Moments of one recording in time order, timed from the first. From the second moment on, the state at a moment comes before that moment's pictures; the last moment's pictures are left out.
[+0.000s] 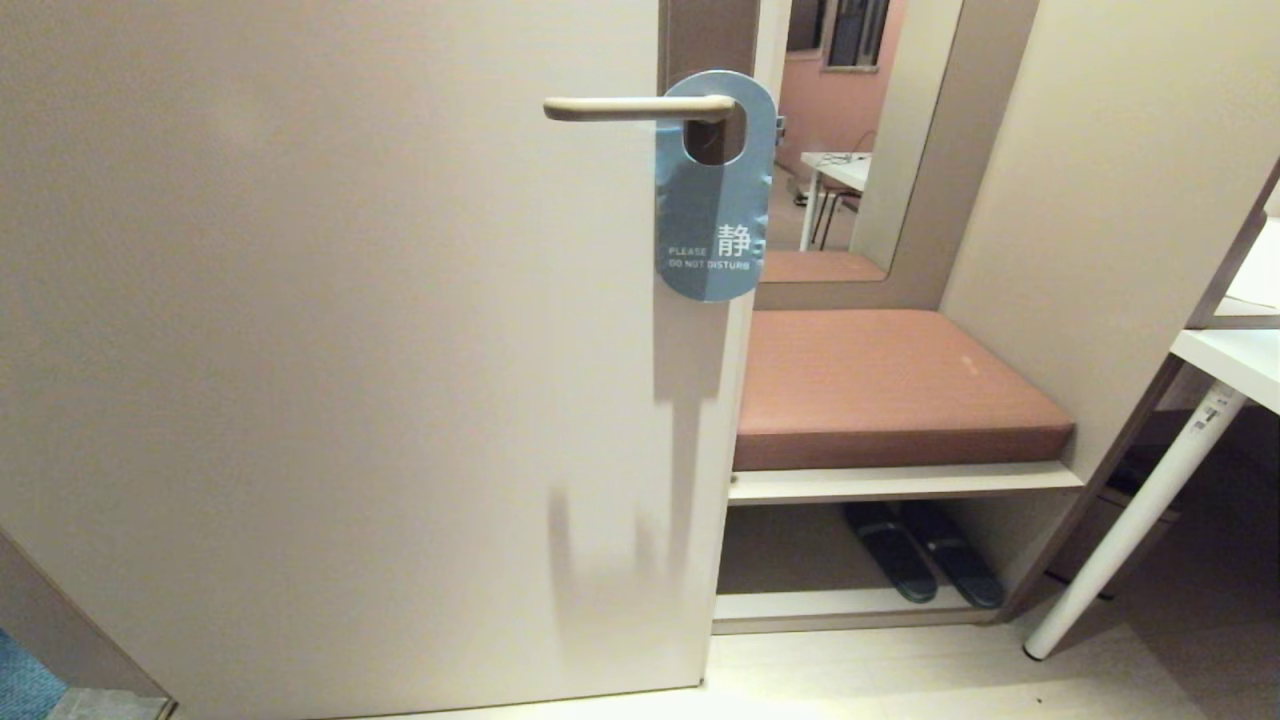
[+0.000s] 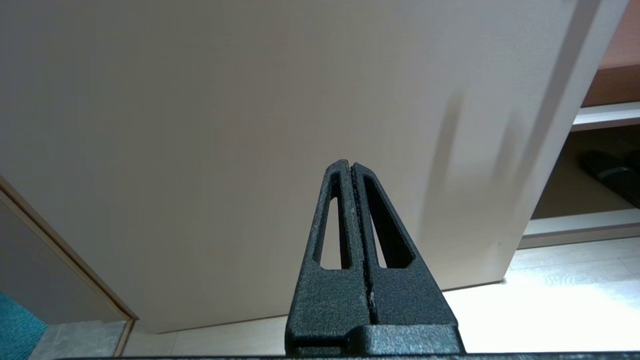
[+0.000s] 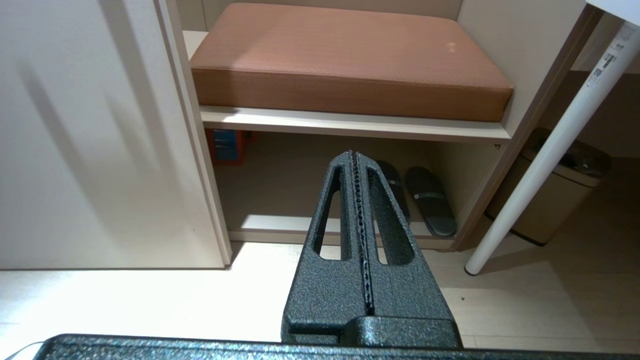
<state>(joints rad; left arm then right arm) 0.00 0.00 0.00 0.00 -0.01 0.08 0.00 0.00 -0.03 0.08 0.01 -0.02</state>
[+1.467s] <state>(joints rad) 0.00 0.00 0.00 0.00 -0.01 0.08 0.00 0.34 -0.42 0.07 0.02 -0.02</state>
